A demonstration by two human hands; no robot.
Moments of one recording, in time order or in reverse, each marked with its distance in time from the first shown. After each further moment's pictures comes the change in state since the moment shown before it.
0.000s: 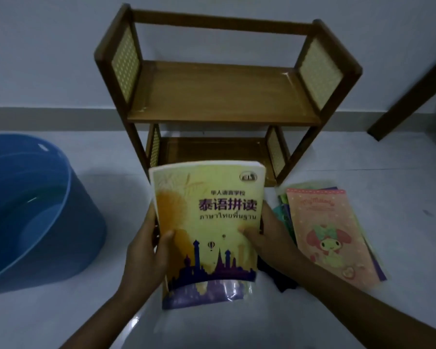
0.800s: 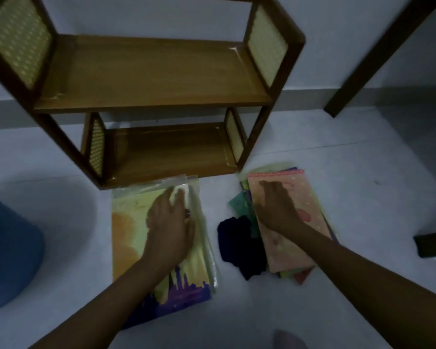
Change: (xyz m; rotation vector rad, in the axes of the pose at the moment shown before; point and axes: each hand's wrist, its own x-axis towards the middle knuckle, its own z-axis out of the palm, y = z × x) left_hand 0.041 0.004 0.115 0.595 -0.243 0.156; right_hand 0.033 0.081 -0.085 -0.734 0.161 0.296
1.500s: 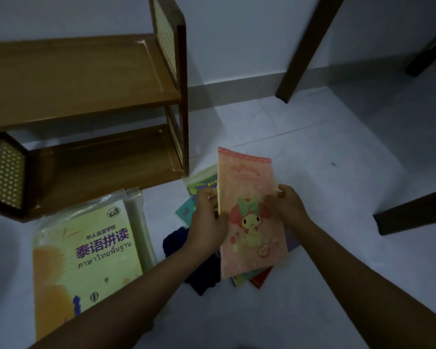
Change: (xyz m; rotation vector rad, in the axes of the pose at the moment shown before) left_hand 0.049 0.181 0.076 -0.924 -0.294 -0.153; right_hand 0.011 0.145 -0.042 0.764 0.094 0.497
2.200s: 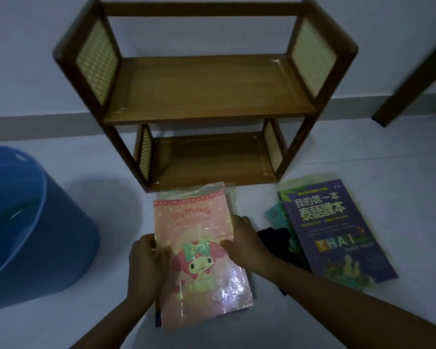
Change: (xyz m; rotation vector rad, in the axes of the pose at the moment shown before) left_hand -0.130 -0.107 -0.244 0.461 0.581 -0.273; right_hand -0.150 -0.054 0.230 -0.549 -0.514 -0.468
